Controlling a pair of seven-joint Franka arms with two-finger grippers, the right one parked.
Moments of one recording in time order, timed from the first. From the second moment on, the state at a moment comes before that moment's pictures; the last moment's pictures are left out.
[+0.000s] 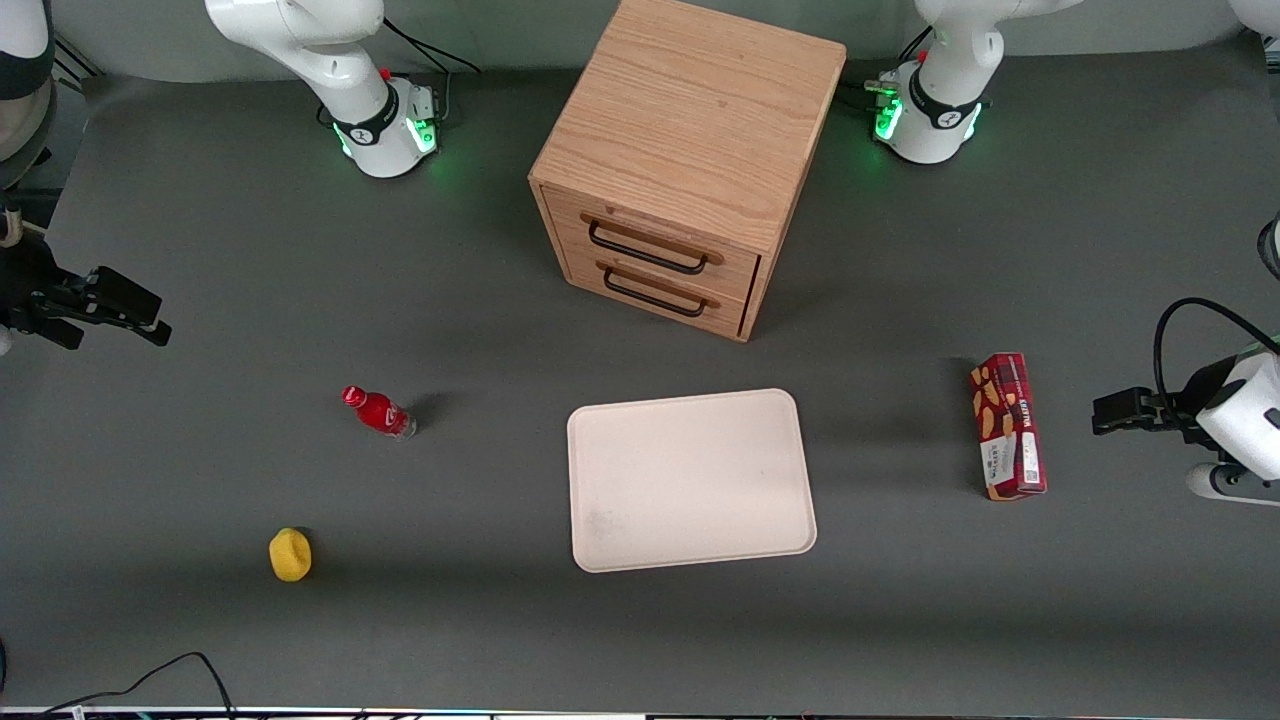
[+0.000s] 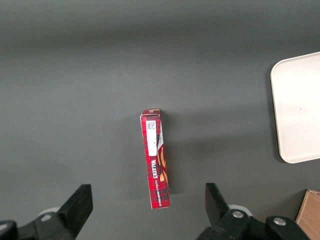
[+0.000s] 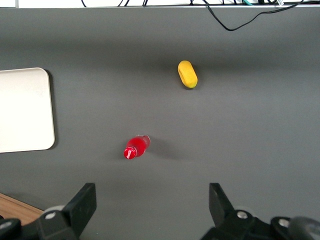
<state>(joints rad) 0.13 0.41 -0.16 -1.28 0.07 1.66 0.09</state>
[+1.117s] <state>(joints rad) 0.14 0.42 -0.16 -1.32 0.07 1.66 0.09</state>
